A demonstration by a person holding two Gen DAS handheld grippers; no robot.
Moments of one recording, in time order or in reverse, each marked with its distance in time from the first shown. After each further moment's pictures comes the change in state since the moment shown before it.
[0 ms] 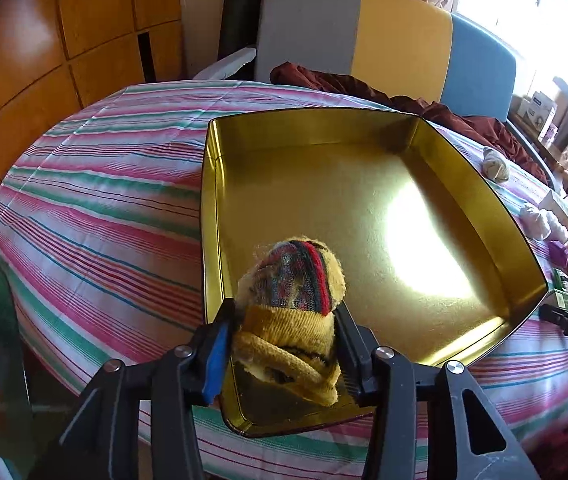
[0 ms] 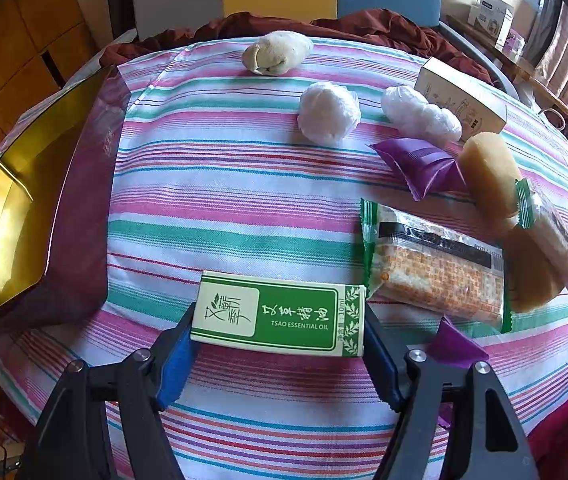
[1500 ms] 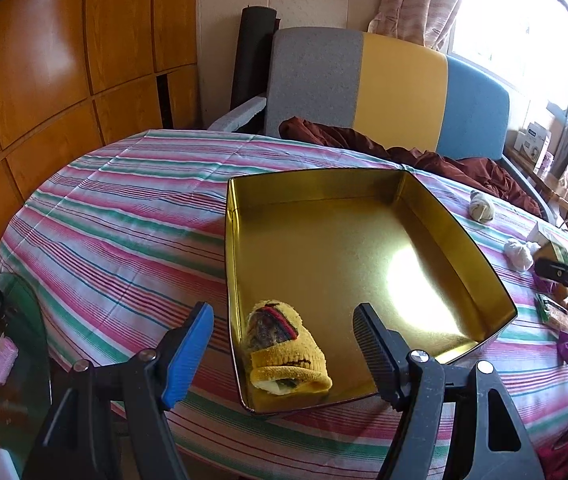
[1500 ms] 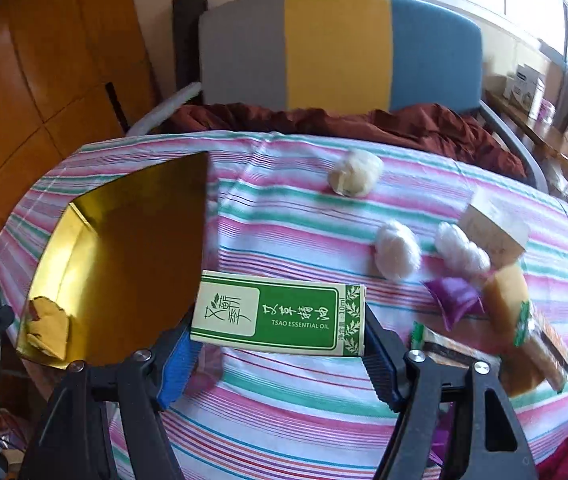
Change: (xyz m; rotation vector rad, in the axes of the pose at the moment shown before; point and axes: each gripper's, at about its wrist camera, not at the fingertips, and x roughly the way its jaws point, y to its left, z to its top) left arm -0.057 -0.005 0.001 -0.022 -0.177 0.031; right arm -0.072 0.068 0.046 -0.150 -0.238 0.137
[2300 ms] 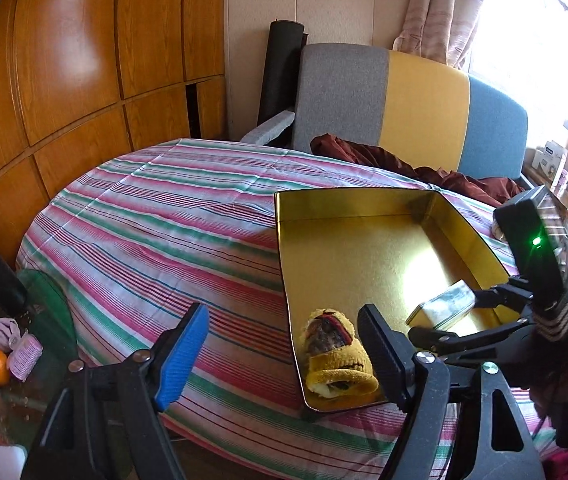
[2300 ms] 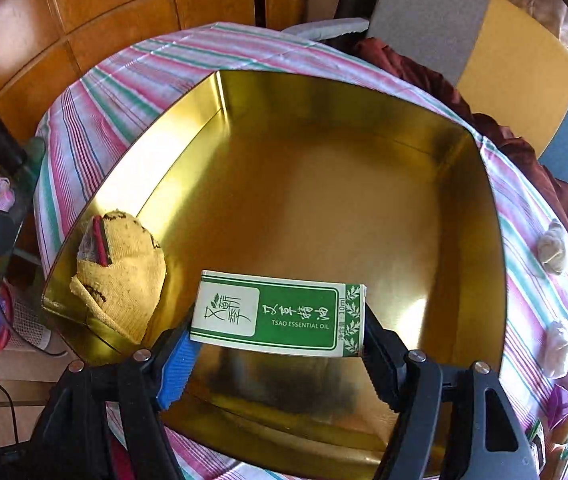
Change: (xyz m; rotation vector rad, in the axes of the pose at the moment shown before) left arm -0.013 0.035 -0.003 -0.041 -0.055 0.063; right arm 0.099 0.174 -0.008 -0.431 0.243 0.156
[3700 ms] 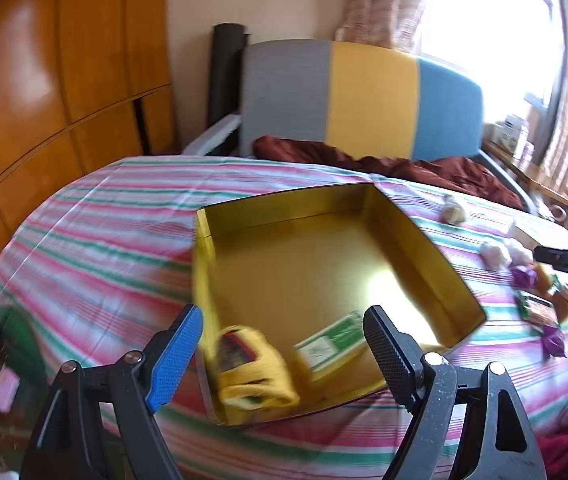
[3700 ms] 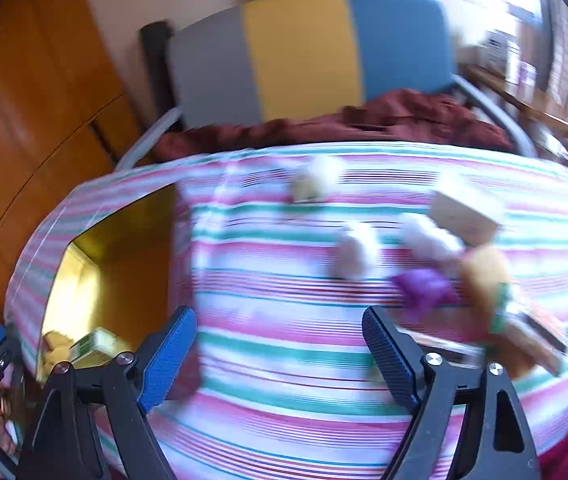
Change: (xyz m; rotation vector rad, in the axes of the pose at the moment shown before) left arm -0.005 -0.070 0.018 0.135 0.012 -0.130; right arm -0.141 -0.200 -0.132 0.650 -0.289 -0.149
